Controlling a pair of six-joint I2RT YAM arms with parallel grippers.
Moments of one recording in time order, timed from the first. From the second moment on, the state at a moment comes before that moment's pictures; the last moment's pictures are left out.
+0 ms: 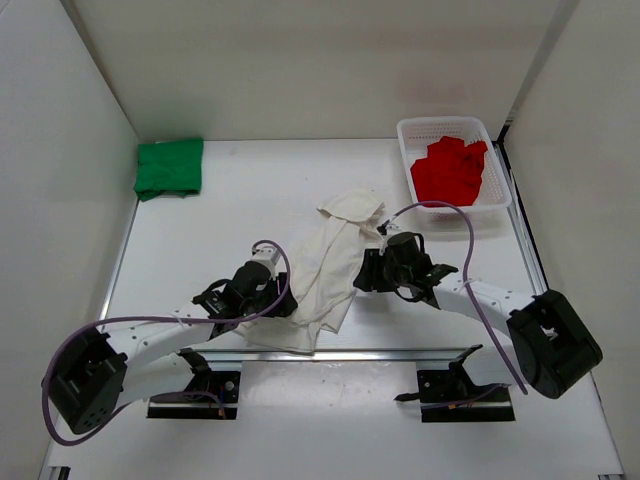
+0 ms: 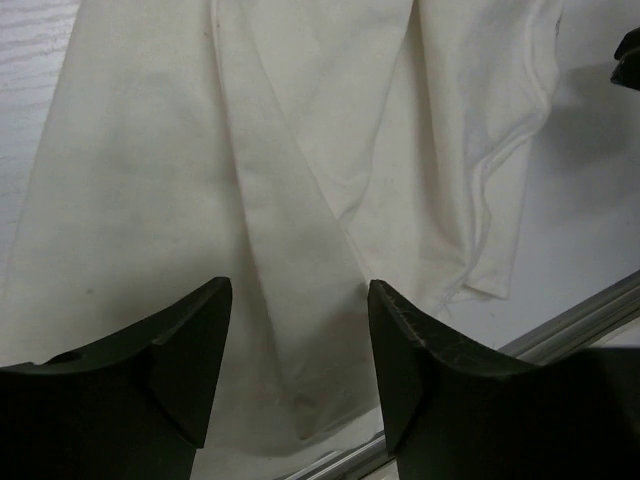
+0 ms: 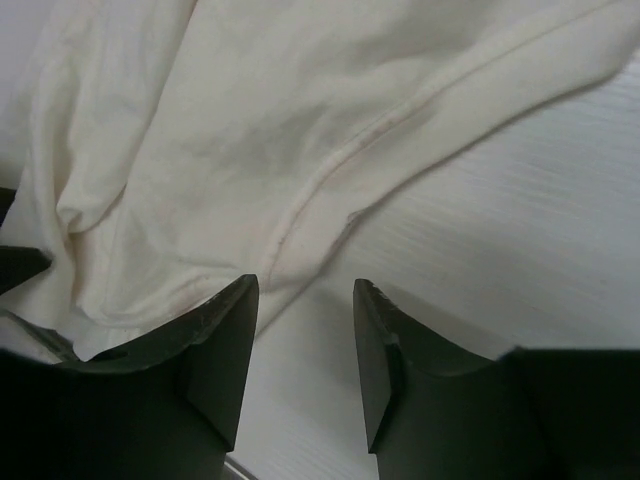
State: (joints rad) left arm -0.75 1.06 0.40 -0.08 -0.05 -0.61; right arm 0.57 1.29 0.56 -0.01 -0.17 0.52
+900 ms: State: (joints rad) left arm -0.49 0.96 0.49 -0.09 0.12 -0.61; right arm 0.59 1.34 0.63 -0.01 -0.24 0.54
